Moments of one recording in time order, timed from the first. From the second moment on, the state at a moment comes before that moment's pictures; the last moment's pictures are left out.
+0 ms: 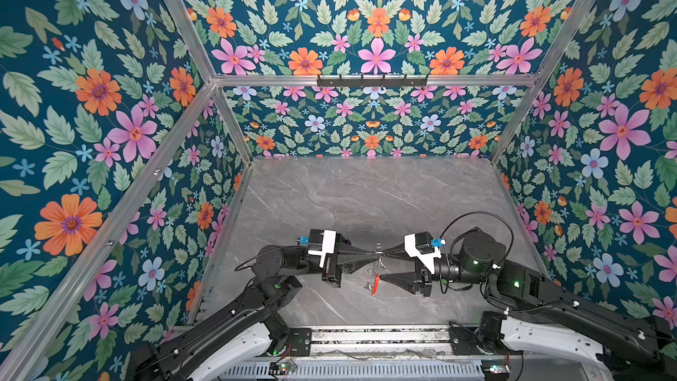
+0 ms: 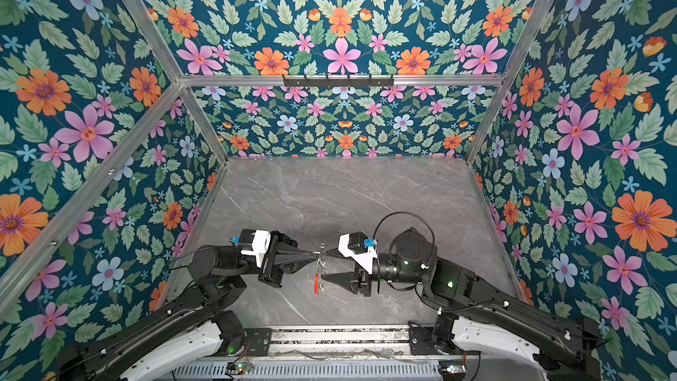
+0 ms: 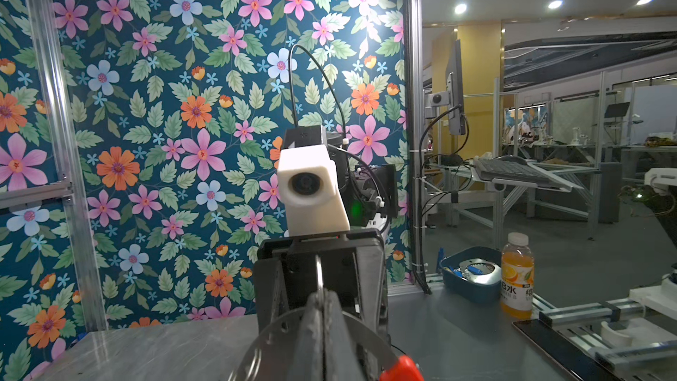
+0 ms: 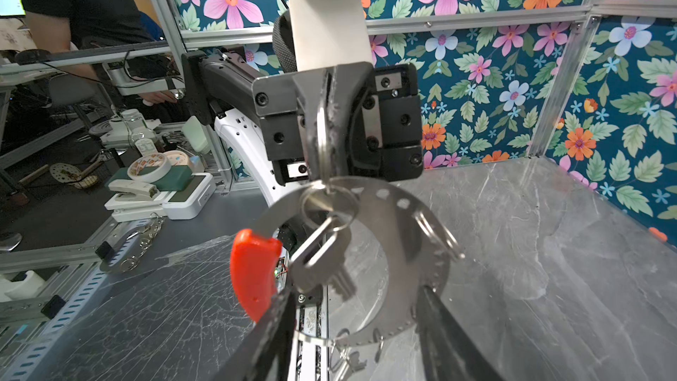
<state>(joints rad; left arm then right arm) -0.87 0.79 0.57 0.79 0.78 -0.34 1.10 0.84 0.88 -0.12 -0.38 0.00</state>
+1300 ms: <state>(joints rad) -0.87 0.80 0.56 0.86 0.82 -0.42 1.11 0.86 0.96 0.00 -0.43 0.01</state>
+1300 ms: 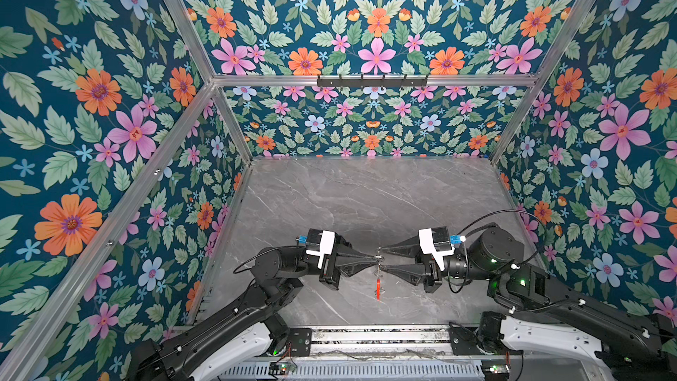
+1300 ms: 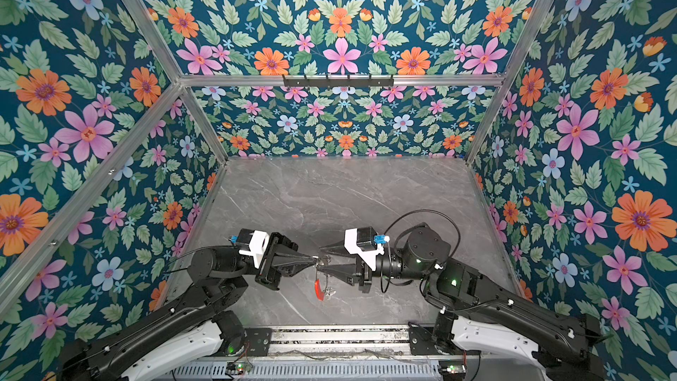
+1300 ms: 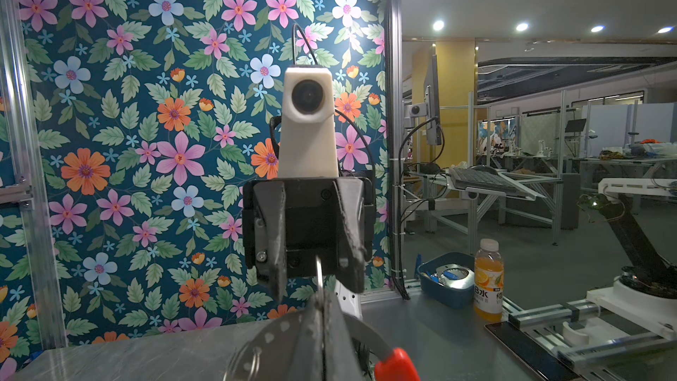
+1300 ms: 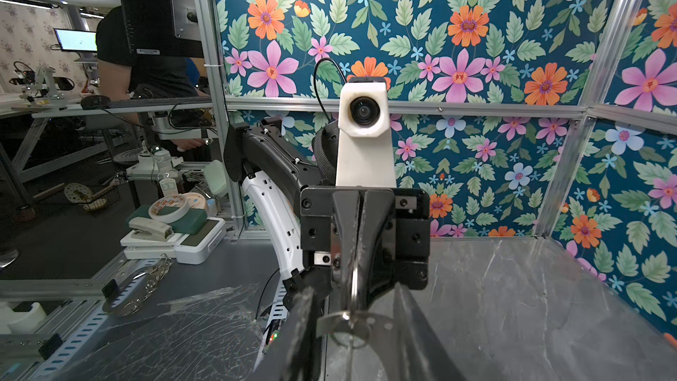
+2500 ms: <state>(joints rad) -0.87 0.79 0.88 0.02 0.75 -0.15 1.11 0.99 1.32 -0.58 -0.36 -0.01</state>
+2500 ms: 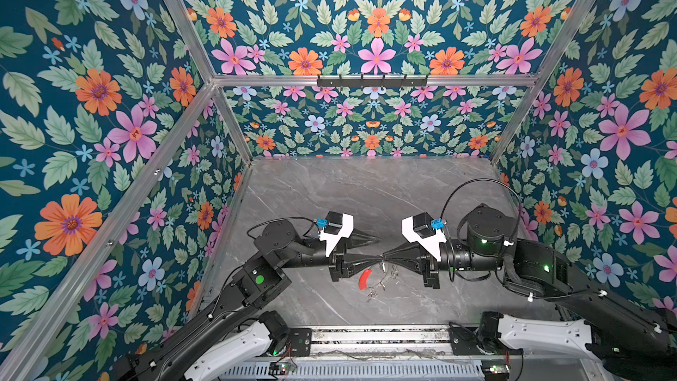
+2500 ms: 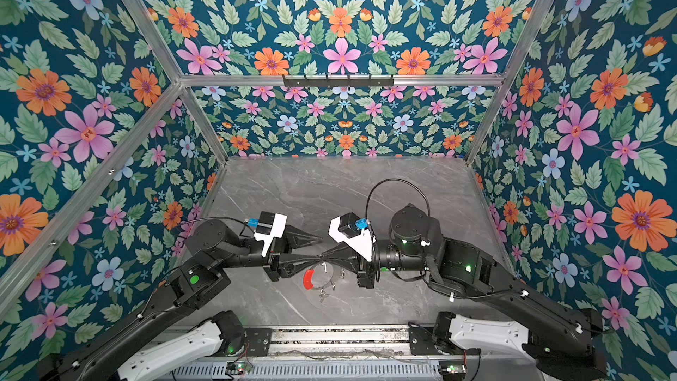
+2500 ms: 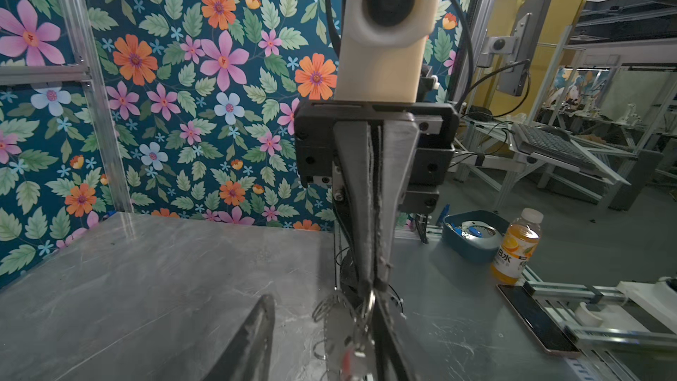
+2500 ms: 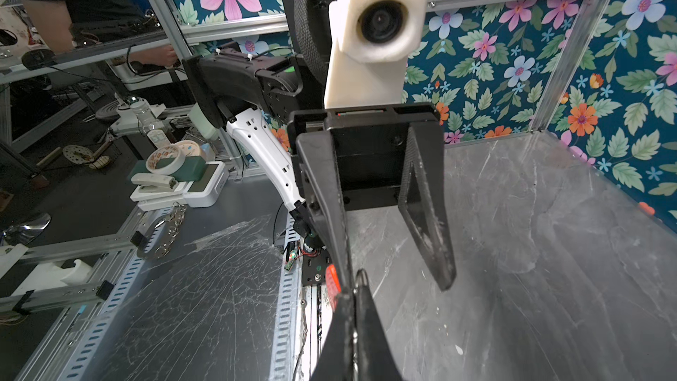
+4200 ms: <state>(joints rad) -0.87 0.73 0.78 0.05 0.67 -0.15 1.10 0.81 1.03 -0.29 -0.17 -0.02</state>
